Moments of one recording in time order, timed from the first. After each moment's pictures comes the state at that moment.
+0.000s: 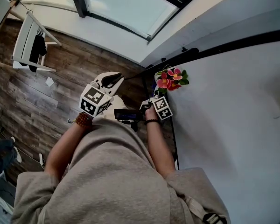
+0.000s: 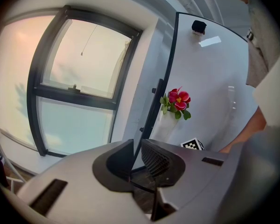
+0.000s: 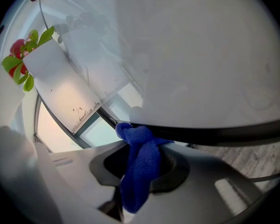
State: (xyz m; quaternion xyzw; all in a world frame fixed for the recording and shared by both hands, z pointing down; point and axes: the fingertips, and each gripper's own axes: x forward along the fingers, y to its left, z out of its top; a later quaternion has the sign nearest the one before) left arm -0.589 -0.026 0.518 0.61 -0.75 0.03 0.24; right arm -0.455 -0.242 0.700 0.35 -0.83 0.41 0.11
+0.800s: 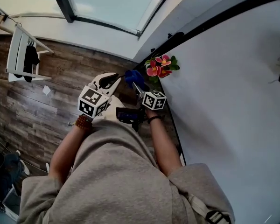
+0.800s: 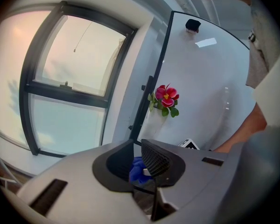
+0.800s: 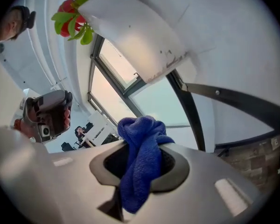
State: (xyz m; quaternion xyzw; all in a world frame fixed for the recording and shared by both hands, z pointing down) left arm -0.555 -0.037 0.518 0.64 -0.73 0.02 0.25; right arm -0.504 -0.124 0.680 -0.01 -0.91 0.33 0.23
